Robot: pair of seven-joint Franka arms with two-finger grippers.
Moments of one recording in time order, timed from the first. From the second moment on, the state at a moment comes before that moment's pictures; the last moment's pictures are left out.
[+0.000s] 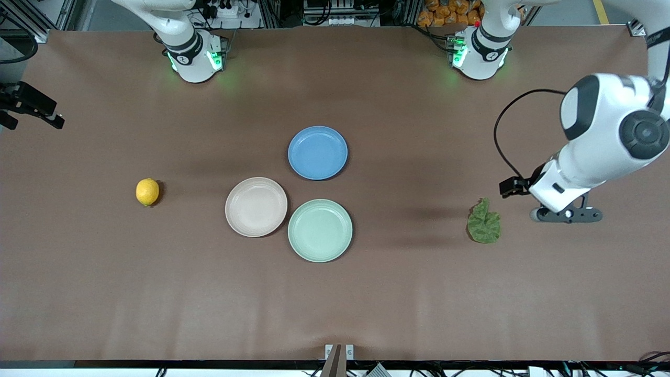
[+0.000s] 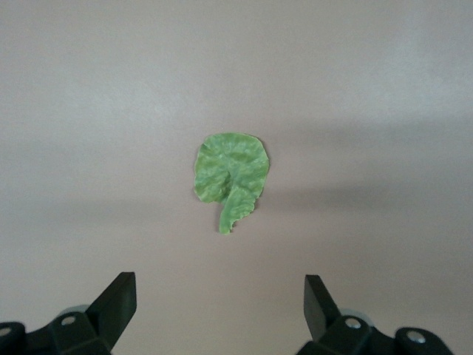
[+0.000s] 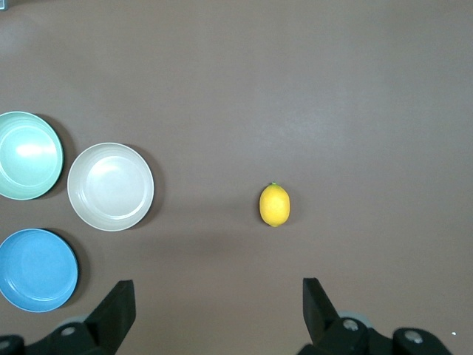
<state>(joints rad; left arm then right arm) -0.11 0.22 -0.04 -1.74 0.02 1.91 -0.12 -0.11 -0.09 0.03 -1.59 0.06 1.56 -0.05</state>
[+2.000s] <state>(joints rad) -0.06 0.03 -0.04 -1.49 -0.03 1.49 -0.12 -0.12 -0.09 0.03 -1.64 0.05 1.57 -0.05</state>
